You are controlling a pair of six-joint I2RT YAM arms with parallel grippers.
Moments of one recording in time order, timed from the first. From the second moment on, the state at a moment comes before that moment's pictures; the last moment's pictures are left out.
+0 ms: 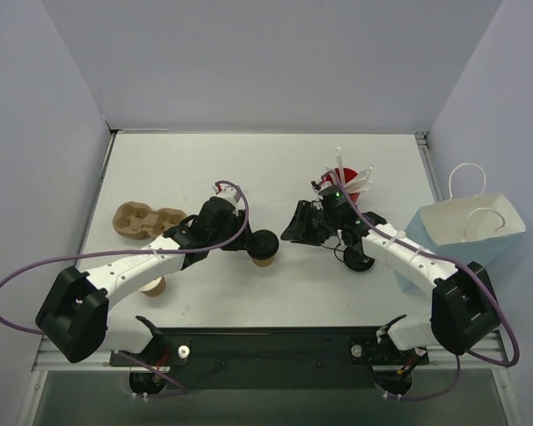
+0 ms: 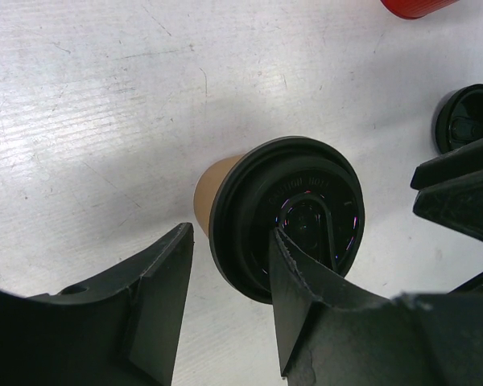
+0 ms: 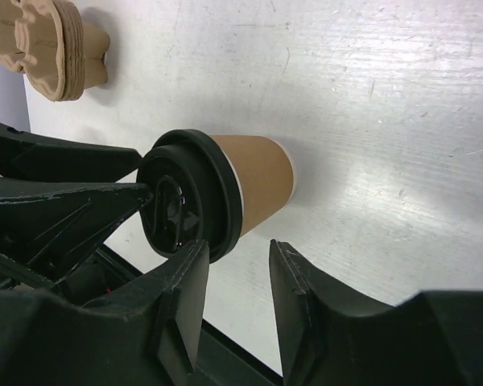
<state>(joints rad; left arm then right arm) -0.70 1.35 0.83 -0.21 -0.03 -0.61 0.56 1.37 0.86 -0.25 -0.27 0.71</state>
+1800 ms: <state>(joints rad) -0.71 1.36 0.84 -0.18 -0.07 -0.63 0.52 1.46 0.81 -0.14 -0.34 0.67</state>
